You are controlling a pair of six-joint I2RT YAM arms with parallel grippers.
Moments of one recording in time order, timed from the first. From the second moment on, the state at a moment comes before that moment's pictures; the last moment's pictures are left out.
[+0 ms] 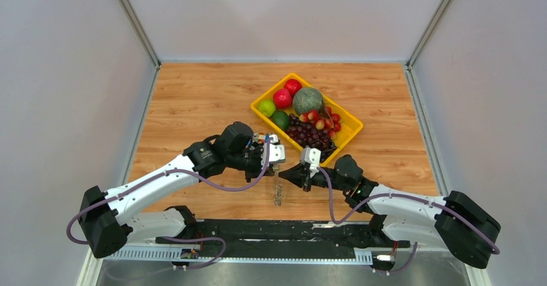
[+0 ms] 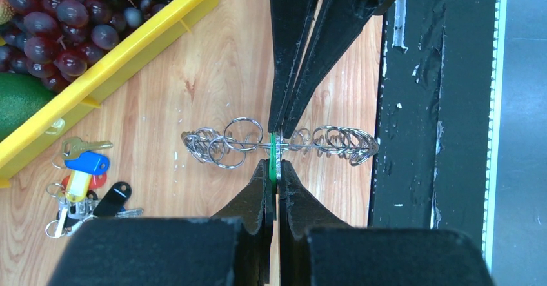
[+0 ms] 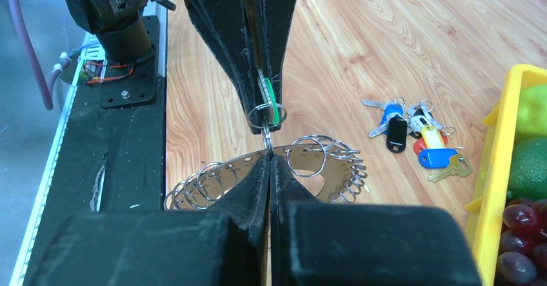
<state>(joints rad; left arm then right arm) -0.88 1.12 0.88 -0.50 0.49 0.42 0.91 1.07 0.27 0.78 -0.46 -0.02</state>
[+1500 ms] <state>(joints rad) -0.88 1.12 0.88 -0.50 0.46 0.41 1.06 0.98 0.50 0.22 -0.14 -0.10</state>
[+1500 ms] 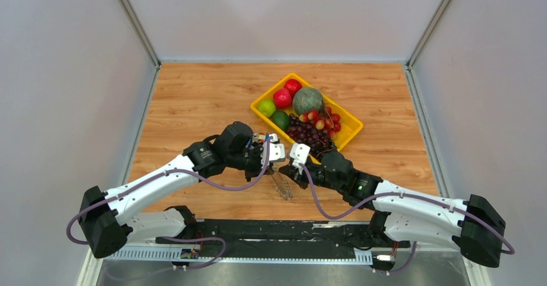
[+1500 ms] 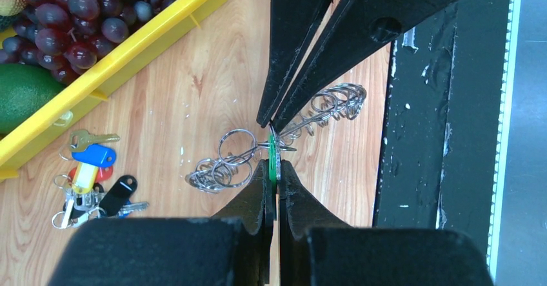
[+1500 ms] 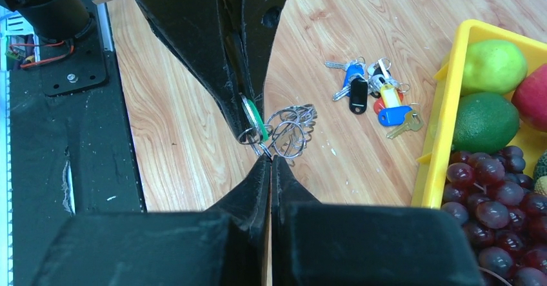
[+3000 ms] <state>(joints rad) -0.85 1.05 0.88 -0.53 0.41 0.40 1.16 1.06 0.61 0.20 0.10 -0.18</state>
